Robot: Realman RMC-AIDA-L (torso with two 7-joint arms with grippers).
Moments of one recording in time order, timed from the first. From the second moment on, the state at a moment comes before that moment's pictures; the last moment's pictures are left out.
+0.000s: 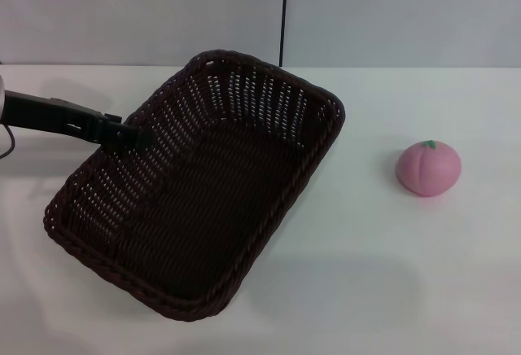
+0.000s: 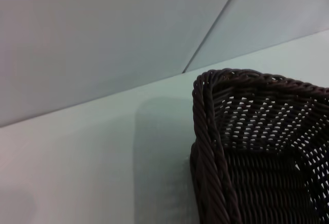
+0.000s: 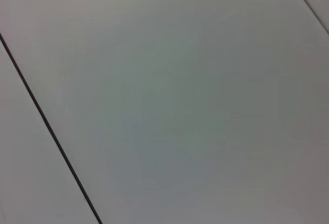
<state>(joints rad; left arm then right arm) -0.55 -2.02 0.83 1.05 2.33 1.54 -2.19 0.28 2.07 0.00 -0.09 -1.11 -1.36 0.77</state>
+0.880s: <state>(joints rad) -0.59 -2.06 0.83 1.04 2.46 1.52 -2.19 0.28 2.07 0.03 -0.09 -1.11 -1.35 0.77</state>
